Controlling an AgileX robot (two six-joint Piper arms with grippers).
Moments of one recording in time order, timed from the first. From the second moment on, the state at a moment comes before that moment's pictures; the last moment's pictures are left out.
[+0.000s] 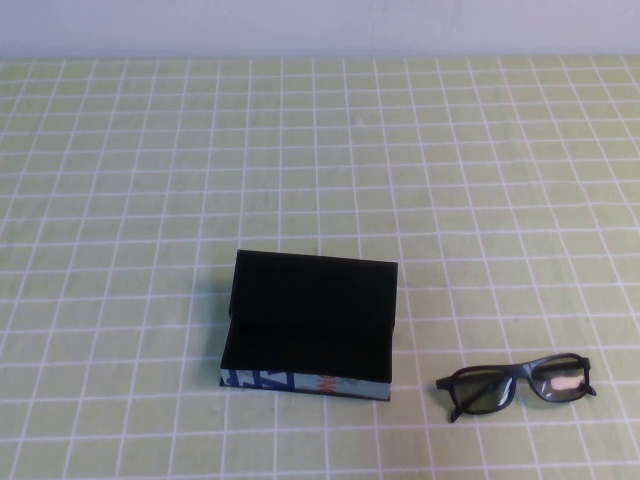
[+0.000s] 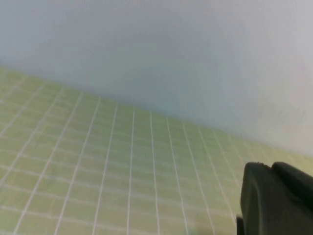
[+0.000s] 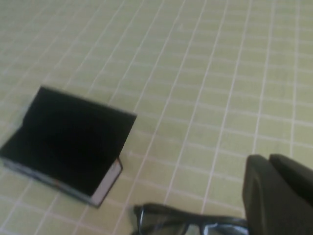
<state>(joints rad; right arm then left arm) 0.16 0.67 -0.71 0.43 0.64 -0.32 -0.13 0.10 -0.40 0.04 0.43 -0.41</state>
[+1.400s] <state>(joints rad) 0.59 1.74 -1.13 -0.10 0.96 -0.66 -0.13 0.40 -0.52 -0.36 0.72 0.14</state>
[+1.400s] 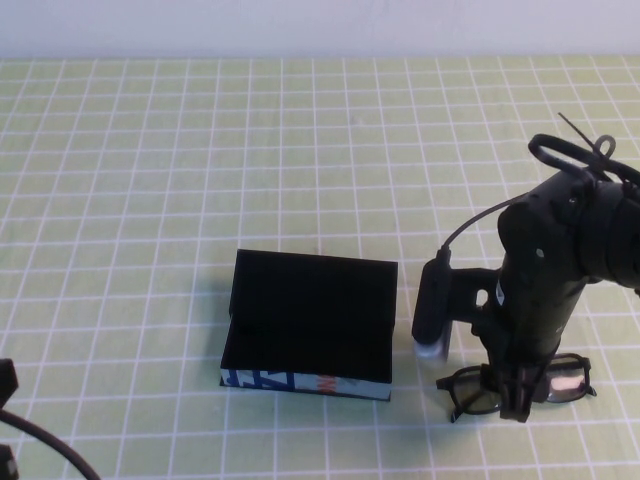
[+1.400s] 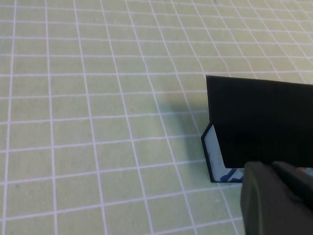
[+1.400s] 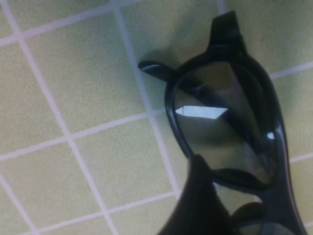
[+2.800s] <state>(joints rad) 0.59 1.70 -1.28 -0.10 1.08 -0.71 -0.13 0.40 -0.52 -0.36 0.76 0.14</state>
